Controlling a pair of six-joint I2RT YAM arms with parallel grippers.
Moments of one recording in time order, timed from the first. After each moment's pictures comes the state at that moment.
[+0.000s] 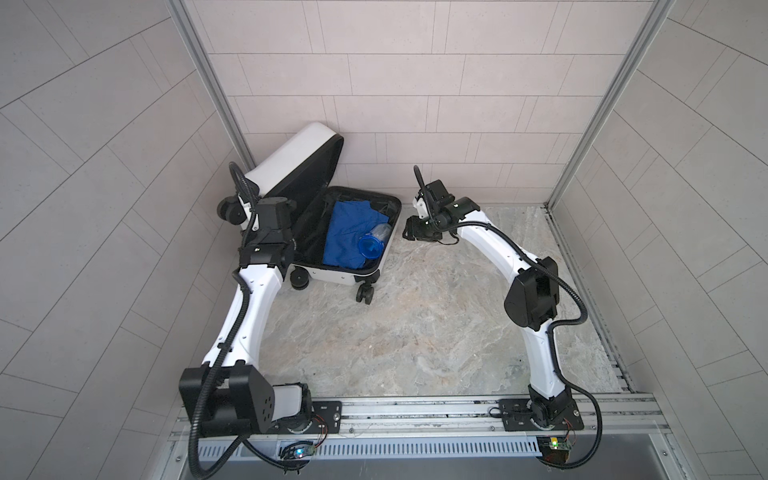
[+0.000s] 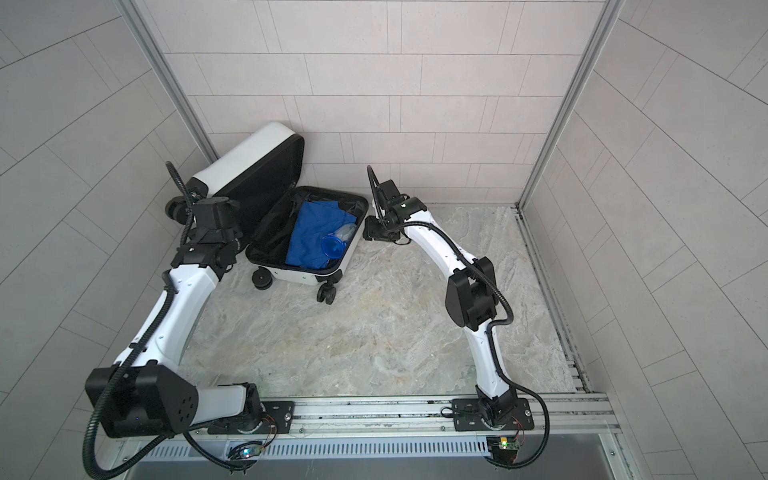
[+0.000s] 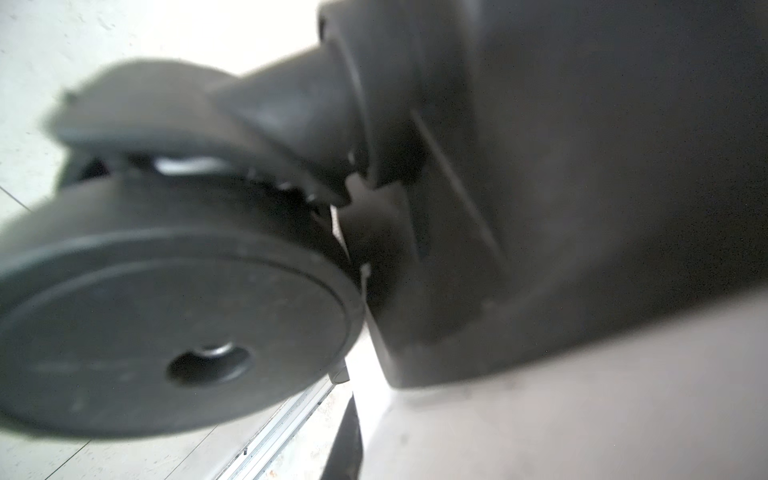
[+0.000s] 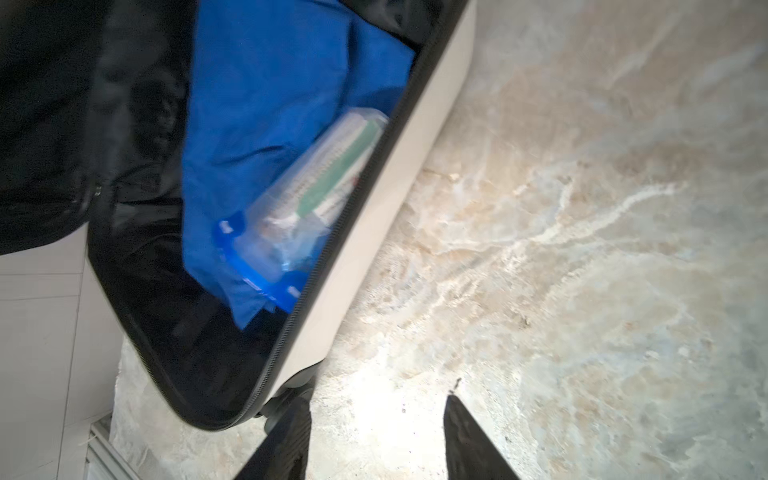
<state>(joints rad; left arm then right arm) 0.03 1.31 1.25 -0.41 -0.64 -0.24 0.48 2.17 2.09 -0.89 -0.24 0.46</state>
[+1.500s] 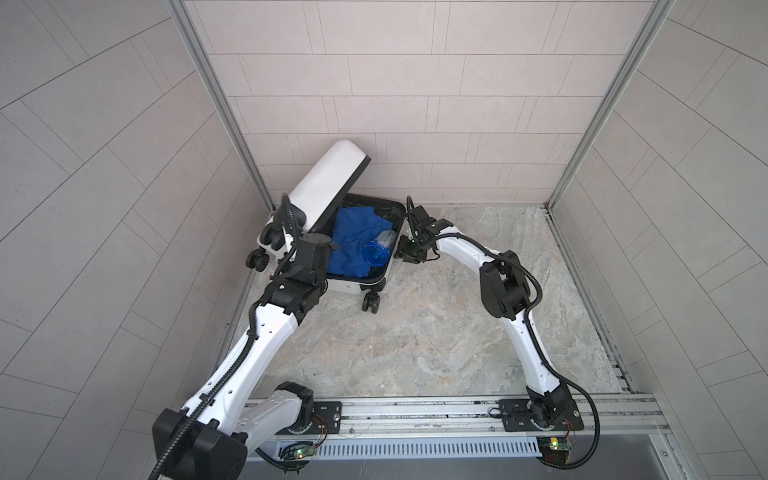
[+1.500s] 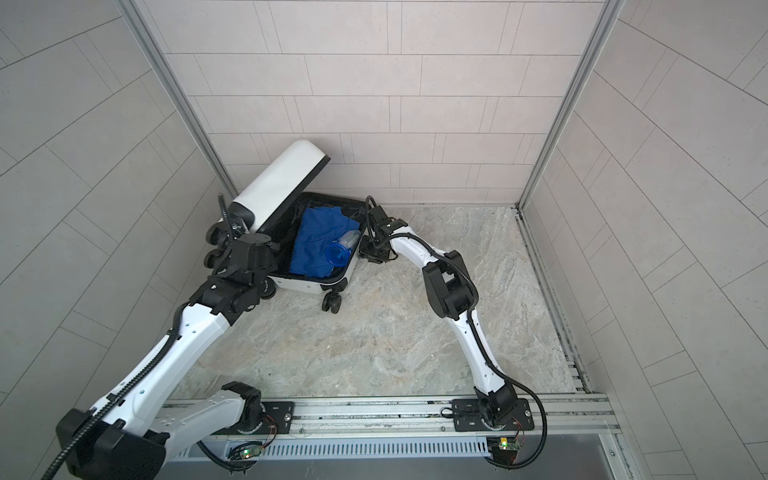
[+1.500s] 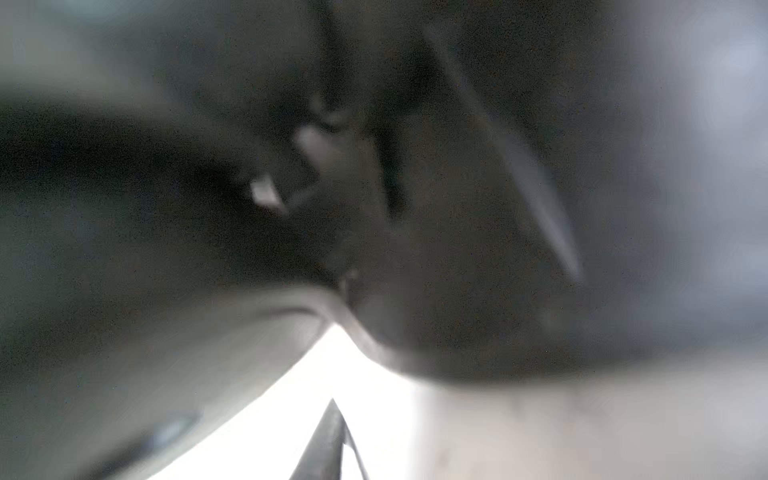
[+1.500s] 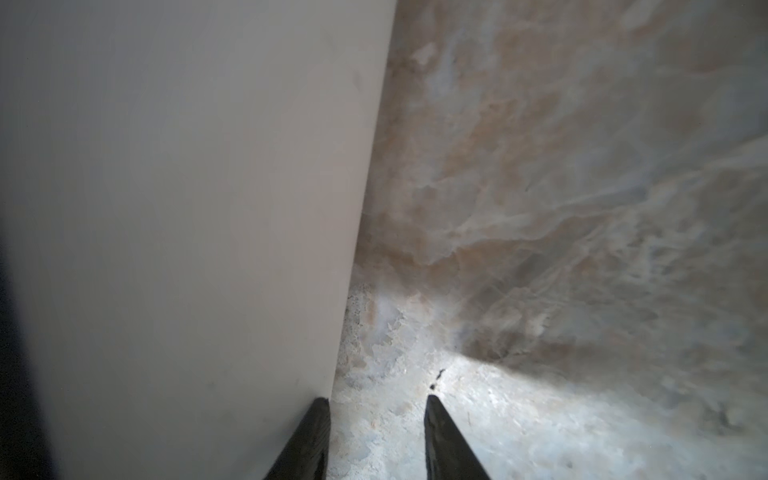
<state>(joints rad) -0.37 1.06 0.99 -0.50 -0.67 -0.39 0.50 2.43 2.12 -0.72 -0.32 0.75</state>
